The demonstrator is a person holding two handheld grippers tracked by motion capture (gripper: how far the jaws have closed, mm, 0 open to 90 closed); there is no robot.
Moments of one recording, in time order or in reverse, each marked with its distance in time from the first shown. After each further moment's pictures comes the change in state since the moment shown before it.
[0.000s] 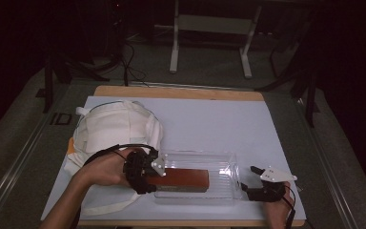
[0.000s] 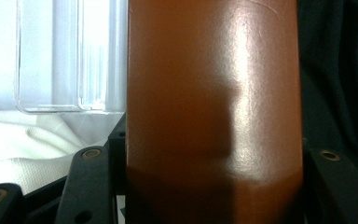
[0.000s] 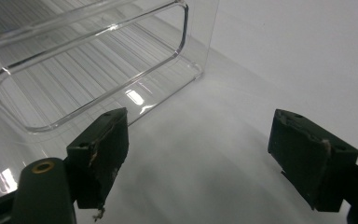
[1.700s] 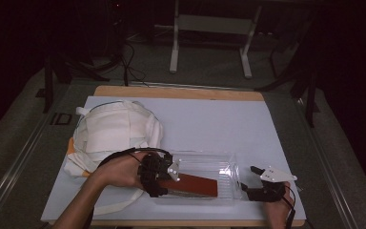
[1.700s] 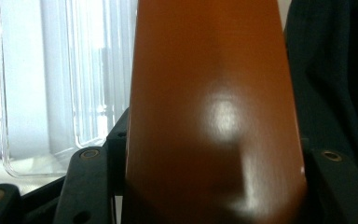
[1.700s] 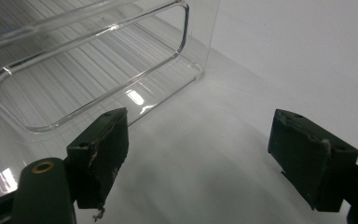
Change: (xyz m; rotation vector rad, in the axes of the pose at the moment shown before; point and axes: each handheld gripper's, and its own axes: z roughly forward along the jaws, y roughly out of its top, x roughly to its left) left arm -0.003 0.032 0.019 0.013 0.015 0.069; right arm 0.000 0.000 0.000 0.000 0.001 -0.001
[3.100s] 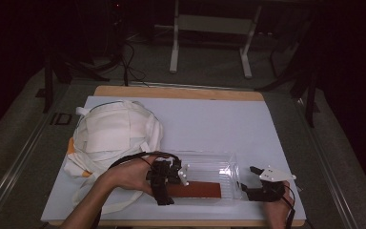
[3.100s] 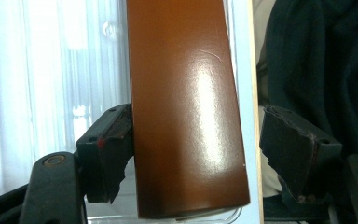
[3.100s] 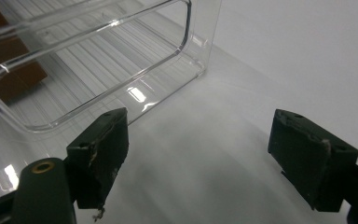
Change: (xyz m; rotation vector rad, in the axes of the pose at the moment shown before) left arm -0.001 0.015 0.023 0.008 -0.101 -0.032; right arm 0.000 0.001 0.002 0.015 0.008 -0.004
